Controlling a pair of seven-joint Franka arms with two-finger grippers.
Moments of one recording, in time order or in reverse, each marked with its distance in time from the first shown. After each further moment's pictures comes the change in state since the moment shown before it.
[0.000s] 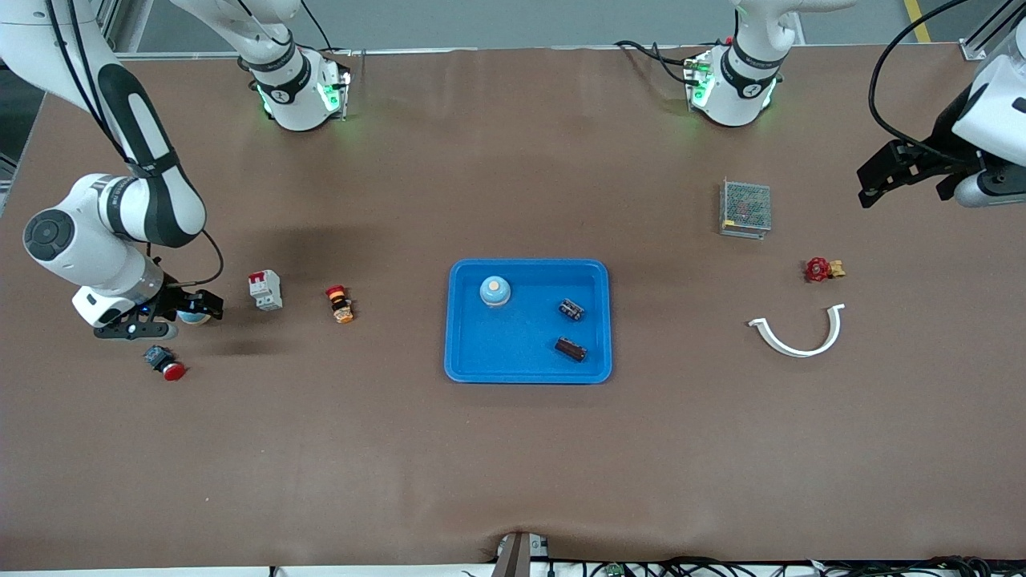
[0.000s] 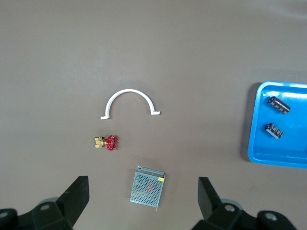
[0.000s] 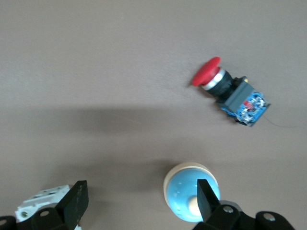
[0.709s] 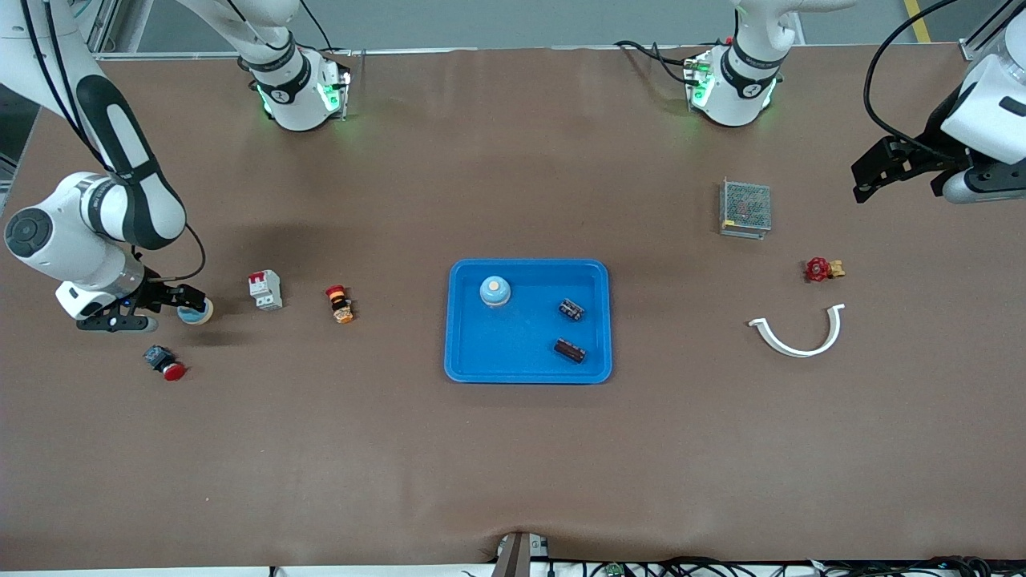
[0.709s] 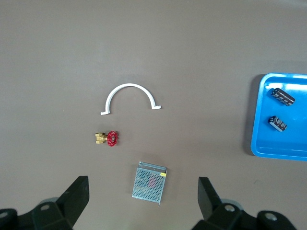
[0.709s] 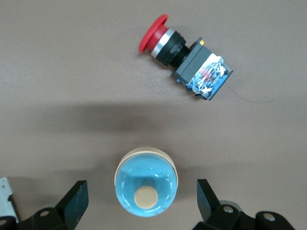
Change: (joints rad) left arm 0.000 -0.011 0.001 -0.035 0.000 0.000 0.008; right arm -0.094 0.058 0.000 -0.016 0.000 0.051 -0.064
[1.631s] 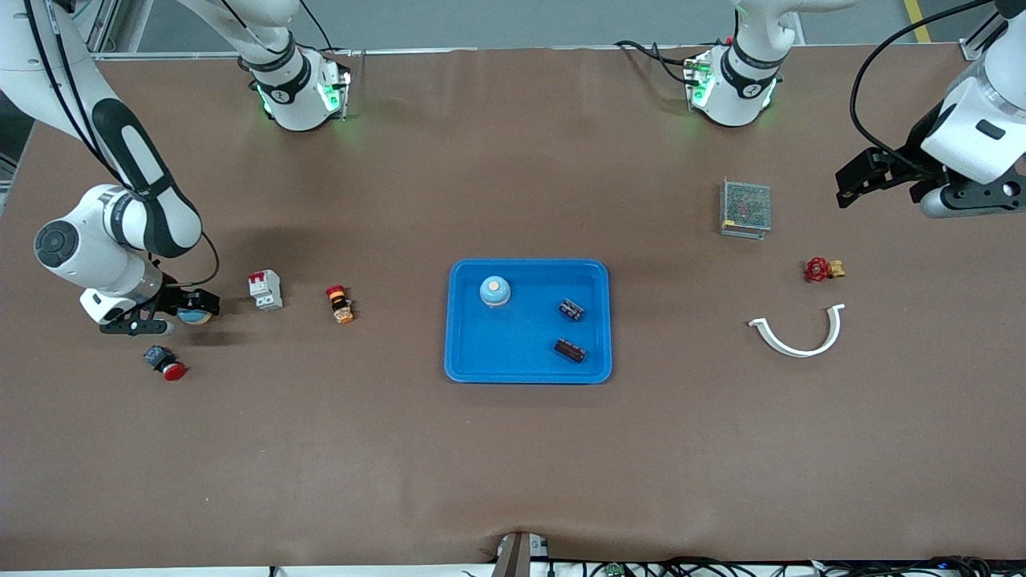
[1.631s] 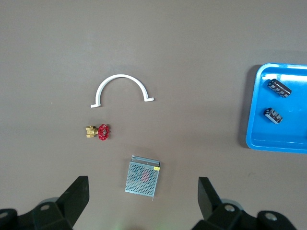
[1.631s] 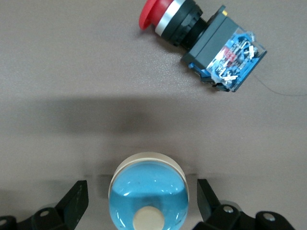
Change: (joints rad) left arm 0.001 0.014 0.001 -0.024 -0.036 0.000 0.000; right arm -0.002 0.071 0.002 -0.001 0.000 0.058 0.000
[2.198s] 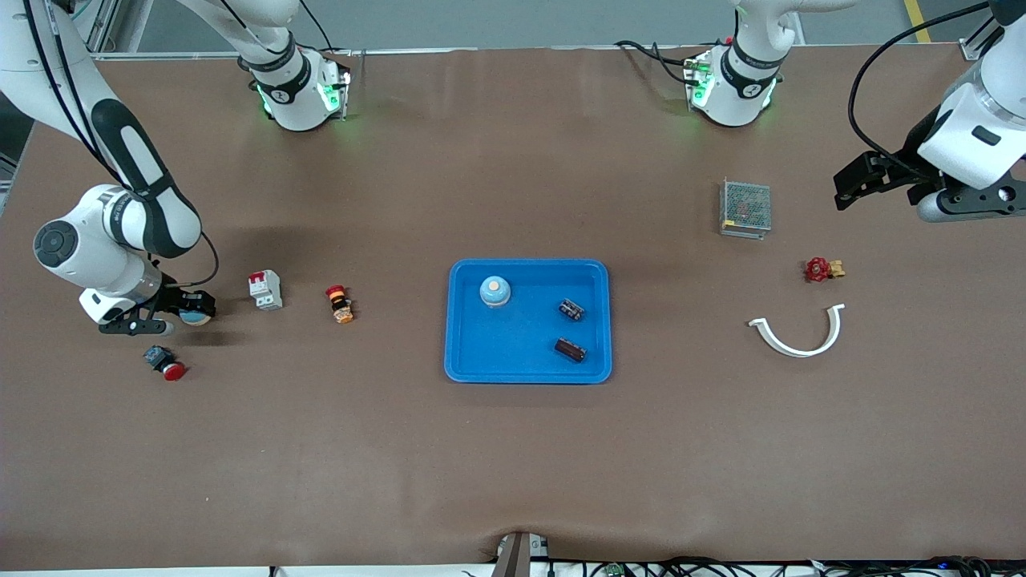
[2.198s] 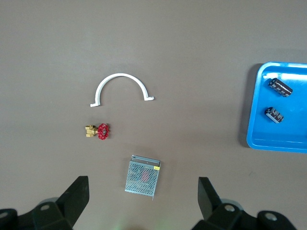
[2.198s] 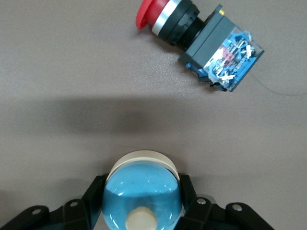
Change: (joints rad) left arm 0.000 0.005 0.000 -0.002 0.000 0.000 0.000; right arm -0.002 0.001 0.000 0.001 0.000 0.002 0.000
